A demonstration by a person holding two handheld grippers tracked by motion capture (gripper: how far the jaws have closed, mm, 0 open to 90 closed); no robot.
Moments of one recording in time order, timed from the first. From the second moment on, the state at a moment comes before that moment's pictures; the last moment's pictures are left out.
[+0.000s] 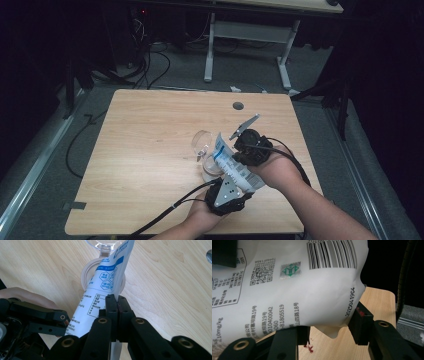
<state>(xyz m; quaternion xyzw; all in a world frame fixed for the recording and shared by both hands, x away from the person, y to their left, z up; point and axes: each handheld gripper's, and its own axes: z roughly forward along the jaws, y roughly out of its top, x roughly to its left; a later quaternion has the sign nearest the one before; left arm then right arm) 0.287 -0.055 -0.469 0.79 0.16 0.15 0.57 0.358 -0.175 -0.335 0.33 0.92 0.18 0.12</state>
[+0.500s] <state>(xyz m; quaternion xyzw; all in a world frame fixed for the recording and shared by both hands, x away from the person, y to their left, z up) 0.291 -0.056 -0.470 0.80 0.15 0.15 0.56 0.361 -0.176 -0.336 0.33 0.92 0.18 0.12</state>
